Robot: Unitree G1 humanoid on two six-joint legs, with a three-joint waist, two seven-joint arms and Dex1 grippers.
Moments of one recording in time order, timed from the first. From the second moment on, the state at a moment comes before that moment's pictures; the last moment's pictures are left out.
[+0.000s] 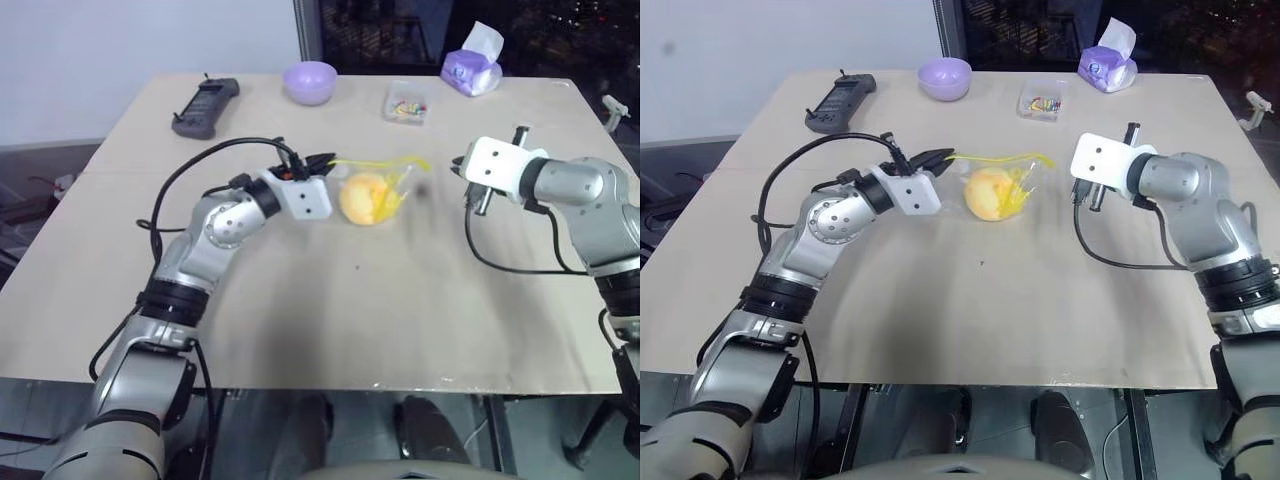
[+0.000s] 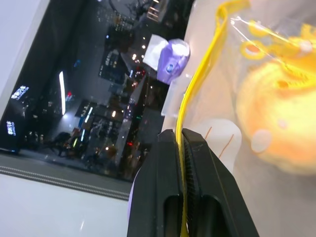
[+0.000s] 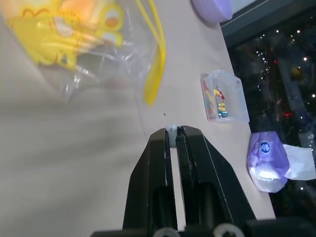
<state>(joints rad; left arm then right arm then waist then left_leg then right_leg) -0.75 0.58 -0.21 0.32 0.41 -0.48 -0.42 -0.79 -0.74 0.24 0.13 -0.24 0.11 0.81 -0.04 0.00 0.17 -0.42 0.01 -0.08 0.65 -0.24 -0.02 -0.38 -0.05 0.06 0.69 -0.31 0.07</state>
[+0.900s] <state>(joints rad) -0.75 0.58 -0.21 0.33 0.41 -0.51 -0.42 -0.85 -0.55 0.22 0.37 -0.18 0.11 0.78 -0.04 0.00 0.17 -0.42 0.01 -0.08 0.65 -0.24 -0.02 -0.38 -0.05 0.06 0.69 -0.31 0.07</state>
